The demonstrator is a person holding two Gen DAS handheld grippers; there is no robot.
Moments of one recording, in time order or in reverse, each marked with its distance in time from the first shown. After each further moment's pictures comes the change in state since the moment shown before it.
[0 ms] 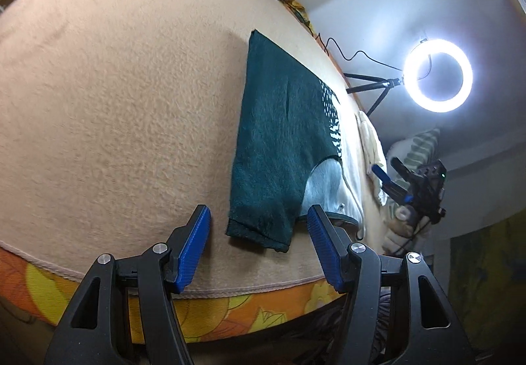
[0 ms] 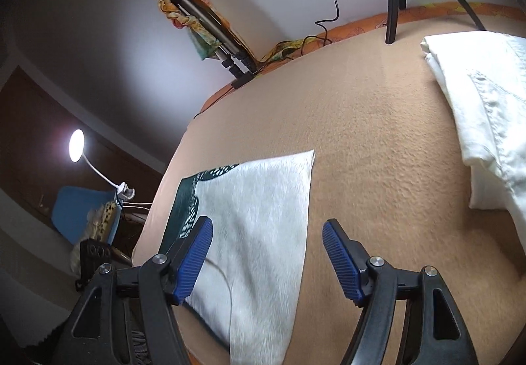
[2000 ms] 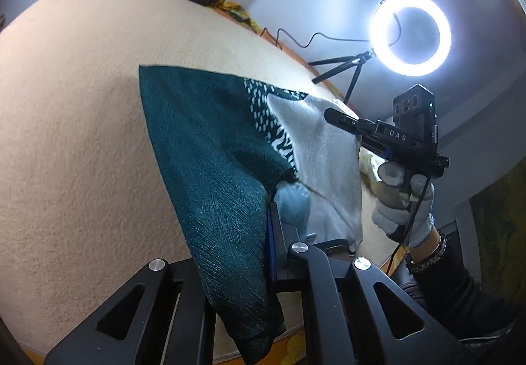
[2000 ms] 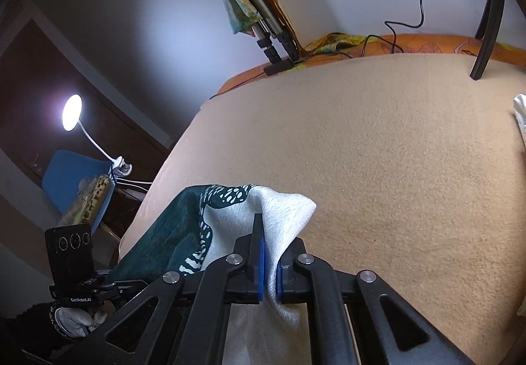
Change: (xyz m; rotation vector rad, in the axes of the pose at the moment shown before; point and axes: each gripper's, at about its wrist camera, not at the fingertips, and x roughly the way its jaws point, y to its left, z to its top) left arm 0.031 -0.065 0.007 0.251 -0.052 0.021; right arm 0.067 0.054 0.041 -0.176 0.071 0.003
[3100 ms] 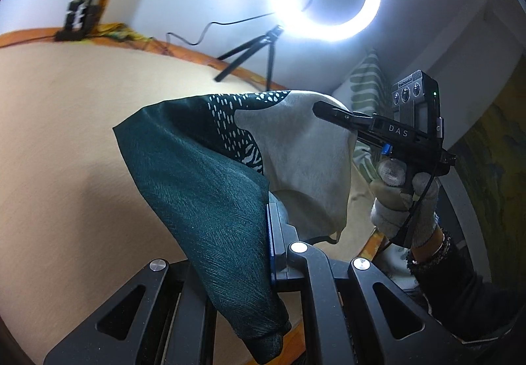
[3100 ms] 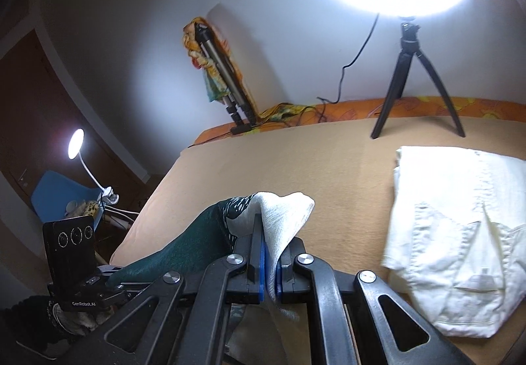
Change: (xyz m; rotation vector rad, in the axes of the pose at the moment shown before) left arm 0.077 -0.118 0.034 0.259 0.034 -0.146; right arm -0.152 -0.018 -0.003 -0.017 -0.193 -0.153
